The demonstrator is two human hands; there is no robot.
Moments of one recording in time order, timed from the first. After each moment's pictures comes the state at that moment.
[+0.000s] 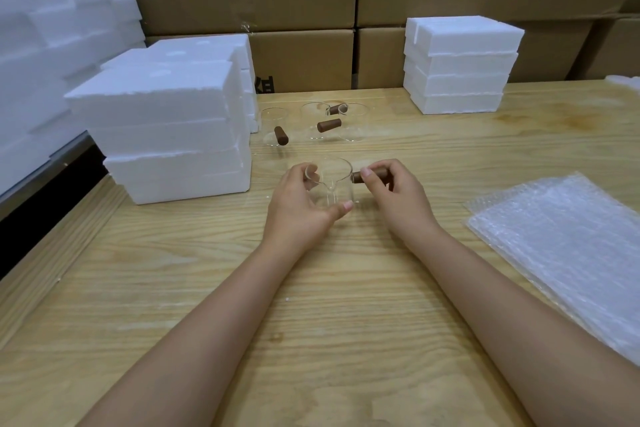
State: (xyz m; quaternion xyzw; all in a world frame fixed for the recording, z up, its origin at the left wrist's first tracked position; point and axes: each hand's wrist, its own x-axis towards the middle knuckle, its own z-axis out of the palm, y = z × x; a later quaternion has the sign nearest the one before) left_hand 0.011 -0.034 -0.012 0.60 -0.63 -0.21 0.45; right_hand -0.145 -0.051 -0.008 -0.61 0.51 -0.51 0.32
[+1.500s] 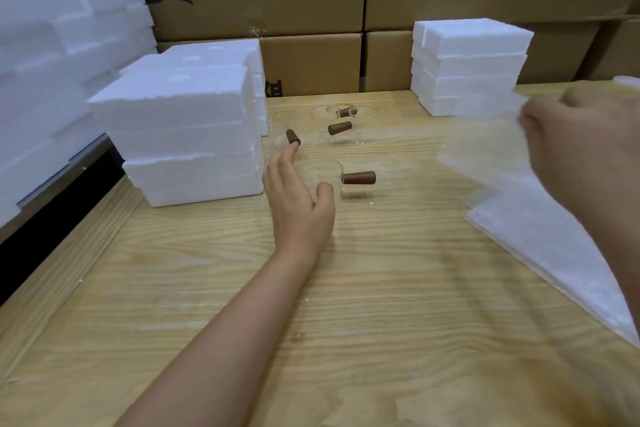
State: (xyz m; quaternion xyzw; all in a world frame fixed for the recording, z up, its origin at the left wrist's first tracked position) left_hand 0.011 -0.016 0.000 0.57 -0.58 -0.12 0.57; right_hand -0.256 -0.007 0.089 -0.66 0.63 -0.27 -0.32
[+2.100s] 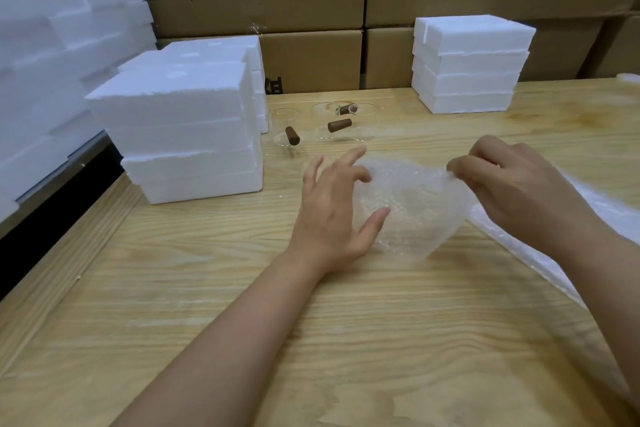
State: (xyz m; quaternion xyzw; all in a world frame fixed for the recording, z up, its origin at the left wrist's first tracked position) left_hand -0.002 -0.008 -0.006 0.39 -0.79 0.04 0.47; right_hand -0.235 -0.007 0.047 -0.84 0.42 -0.26 -0.22
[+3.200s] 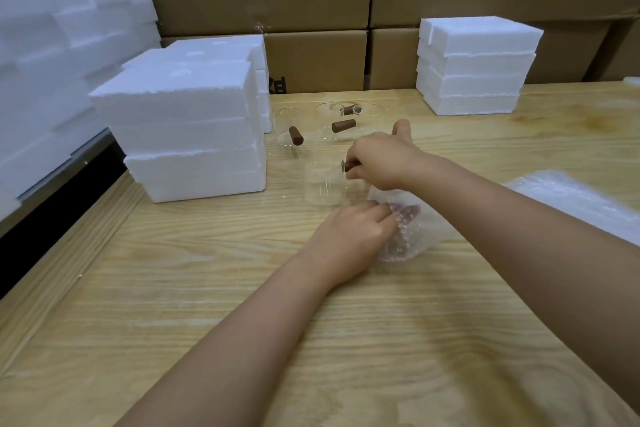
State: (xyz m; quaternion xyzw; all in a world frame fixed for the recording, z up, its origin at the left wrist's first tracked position) left_hand -0.008 -0.007 -0.003 0.29 -0.90 0.14 0.28; right_hand -0.108 -0.091 0.060 -0.85 0.53 -0.01 -0.06
